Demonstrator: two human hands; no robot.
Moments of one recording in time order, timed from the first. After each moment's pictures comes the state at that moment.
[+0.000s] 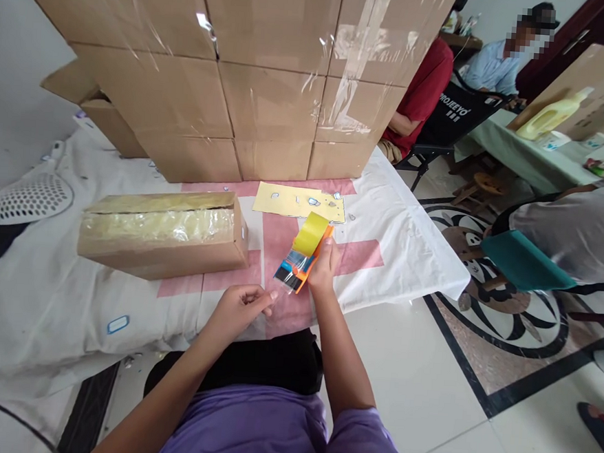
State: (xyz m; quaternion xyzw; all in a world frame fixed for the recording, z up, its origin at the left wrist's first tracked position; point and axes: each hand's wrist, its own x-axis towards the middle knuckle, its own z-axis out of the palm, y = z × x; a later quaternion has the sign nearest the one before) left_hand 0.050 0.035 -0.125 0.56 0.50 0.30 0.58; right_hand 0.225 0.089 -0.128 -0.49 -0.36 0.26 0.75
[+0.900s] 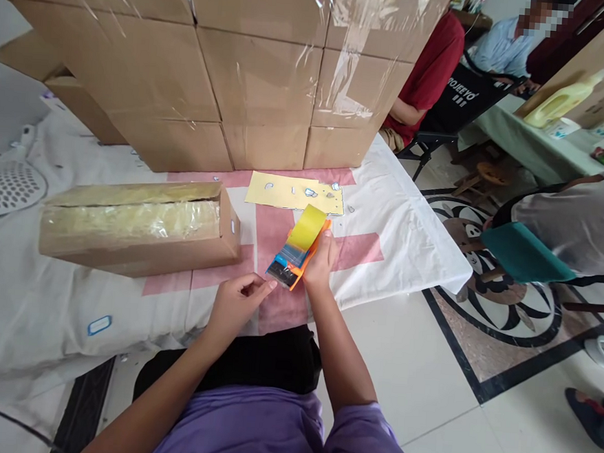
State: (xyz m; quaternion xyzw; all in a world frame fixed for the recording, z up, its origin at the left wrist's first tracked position) left_hand 0.064 0.040 -0.141 0.61 0.56 0.33 0.44; right_hand 0.220 0.094 -0.119 -0.53 -0.27 0.29 0.75
